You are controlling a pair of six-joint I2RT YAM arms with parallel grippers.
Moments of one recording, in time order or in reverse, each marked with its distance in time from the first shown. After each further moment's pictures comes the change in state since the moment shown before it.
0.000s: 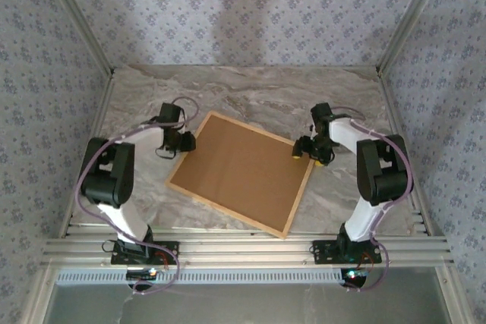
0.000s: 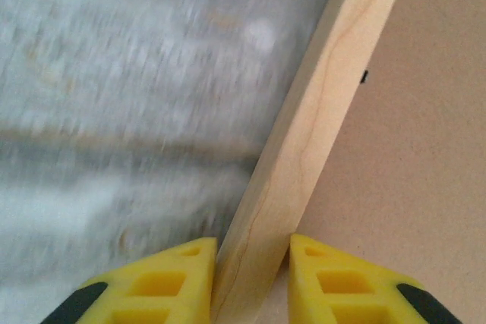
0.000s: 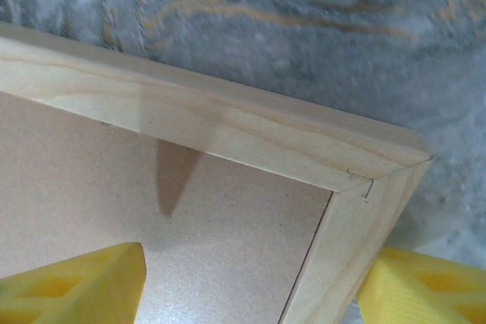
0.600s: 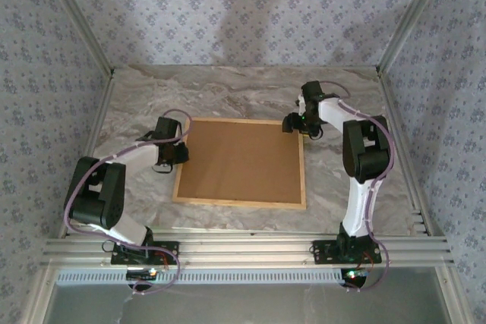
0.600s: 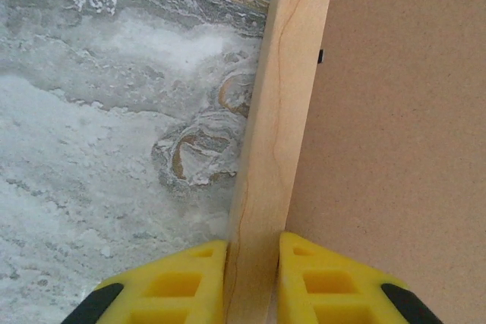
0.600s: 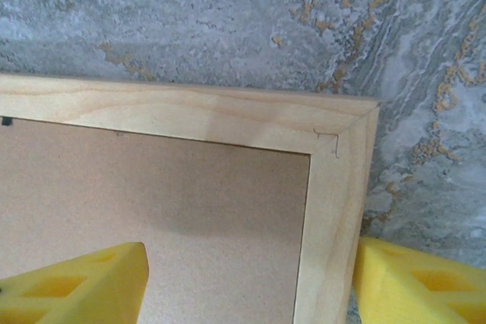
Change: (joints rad) left arm -0.017 -0.148 -0.167 0.047 -0.122 -0.117; right arm 0.014 0.238 0.329 0.064 -0.011 -0.157
